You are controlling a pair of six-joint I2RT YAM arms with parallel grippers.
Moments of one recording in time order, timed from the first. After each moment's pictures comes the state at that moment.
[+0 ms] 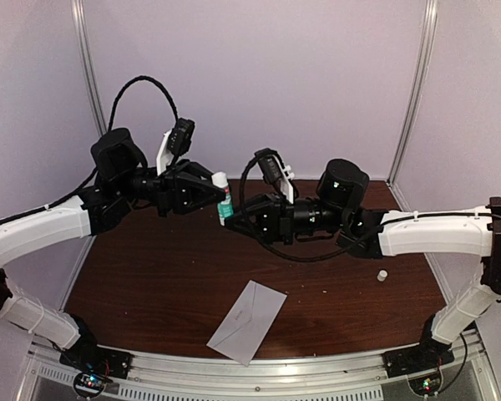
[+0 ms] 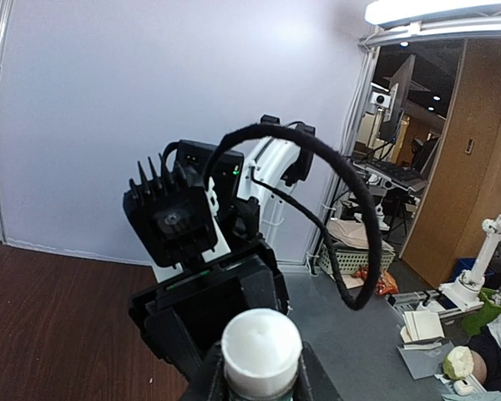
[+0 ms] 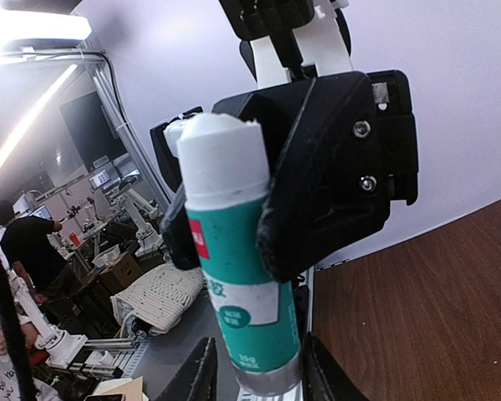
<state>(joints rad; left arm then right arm) -0.71 1.32 1.05 0.43 1.11 -0.35 0.97 1.54 1.07 0.63 -0.77 0.56</state>
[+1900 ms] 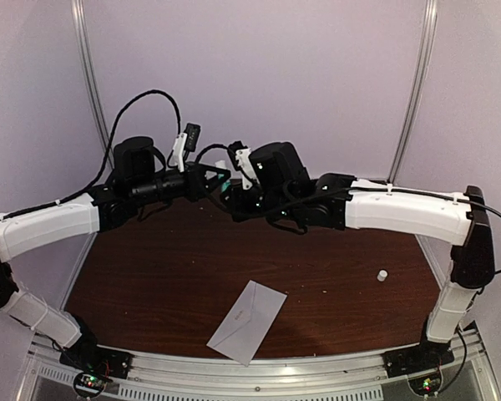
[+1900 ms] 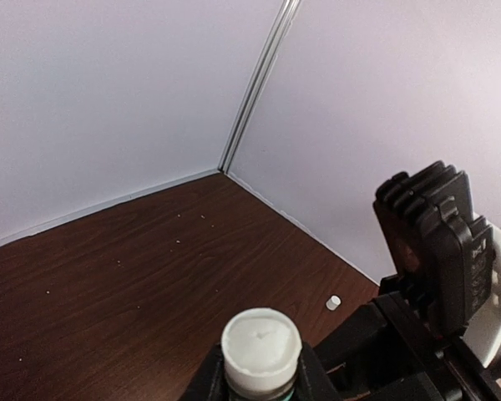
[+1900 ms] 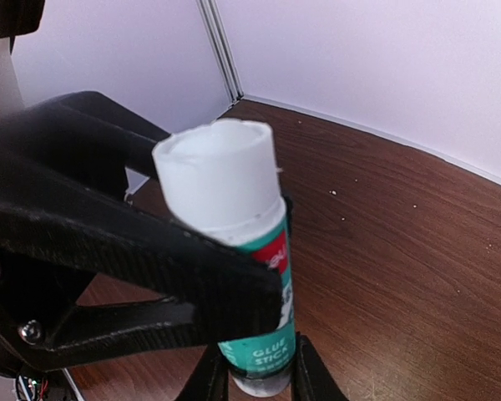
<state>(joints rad) -0.69 1.38 1.07 0.19 0.37 -0.34 1.06 1.79 1.63 -0.26 0.26 0.37</state>
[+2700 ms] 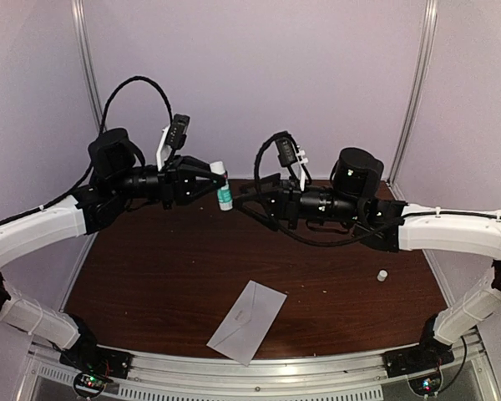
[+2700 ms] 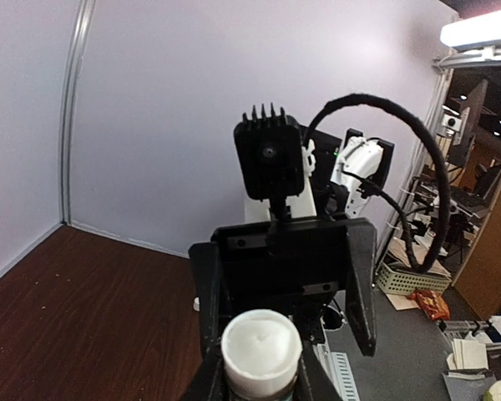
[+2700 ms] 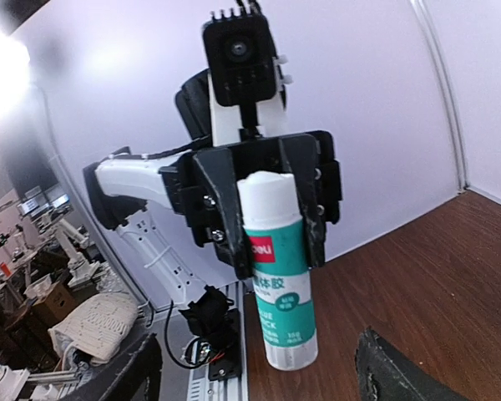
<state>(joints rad) -0.67 1.29 1.05 0.33 0.88 -0.31 0.94 1.44 1.09 0.43 -0.51 0.44</state>
